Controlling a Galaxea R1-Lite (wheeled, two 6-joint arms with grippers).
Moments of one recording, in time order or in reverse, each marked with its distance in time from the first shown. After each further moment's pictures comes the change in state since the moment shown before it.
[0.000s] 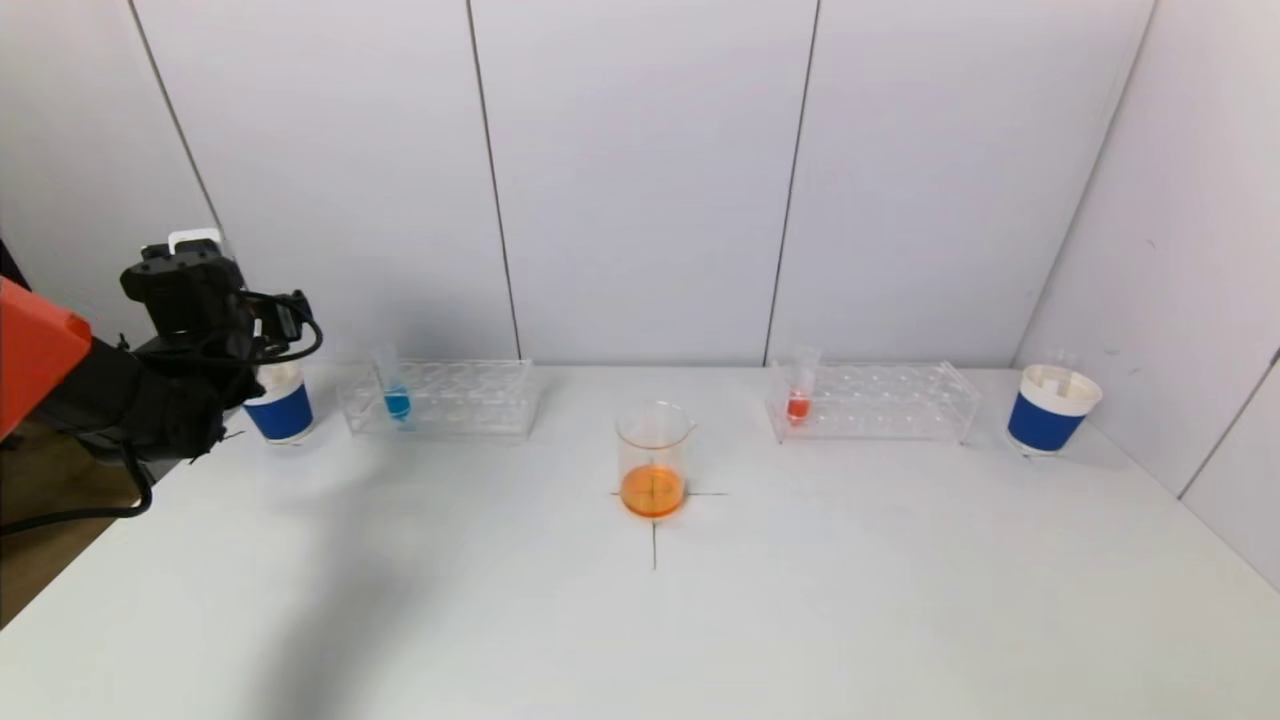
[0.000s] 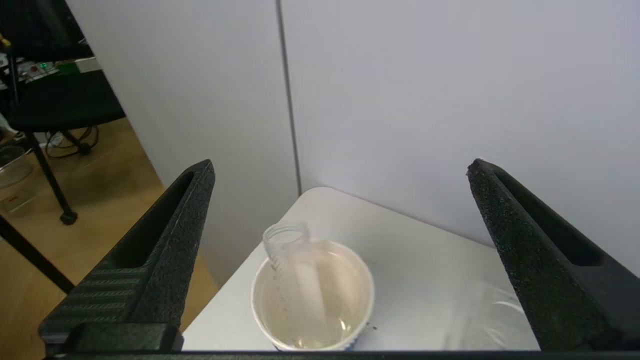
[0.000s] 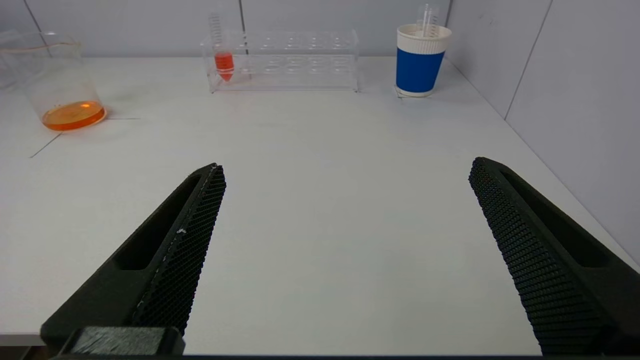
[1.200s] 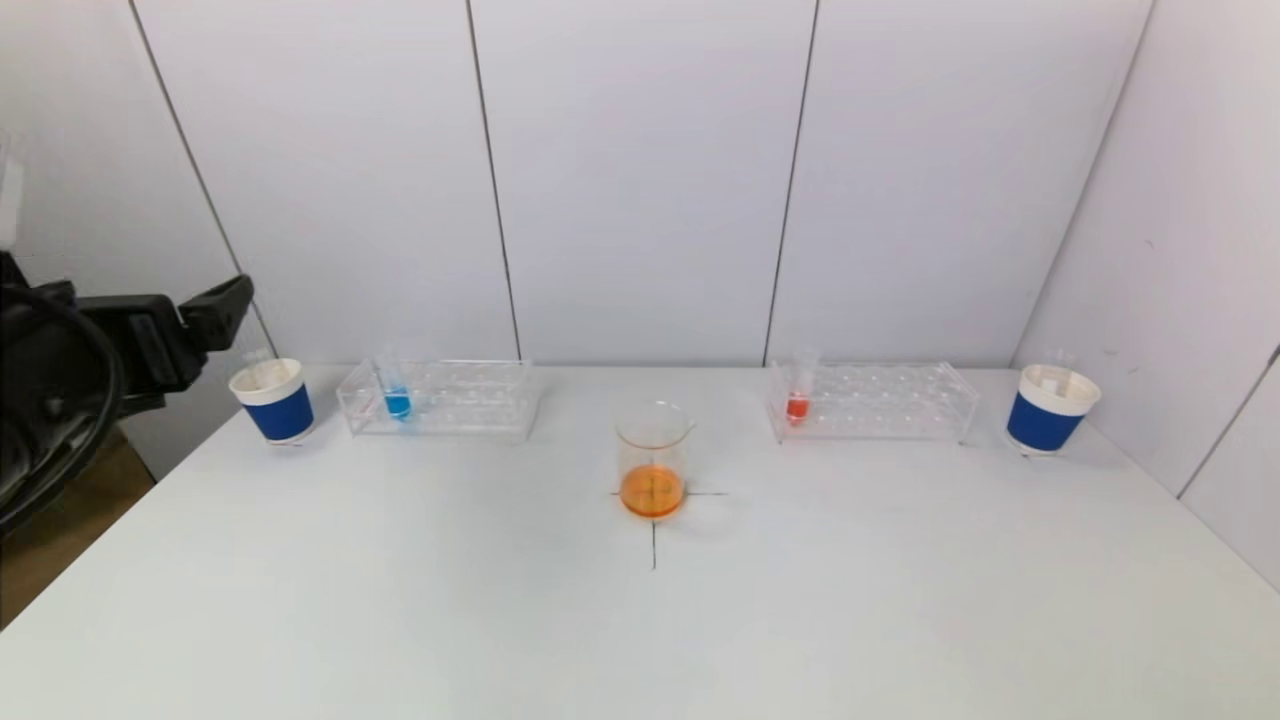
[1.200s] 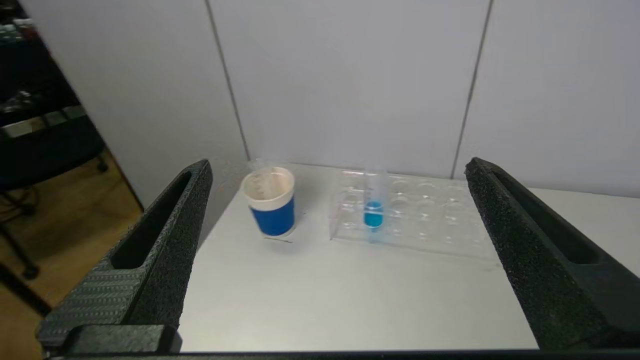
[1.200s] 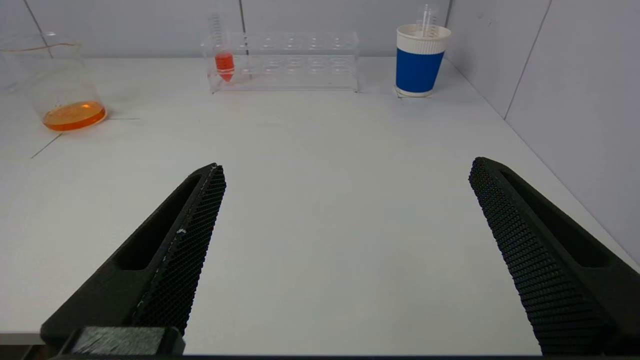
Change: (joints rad) left arm -0.354 -0.953 0.561 0.333 0.120 0.065; right arm 0.000 0.000 0.000 0.000 0.000 0.000
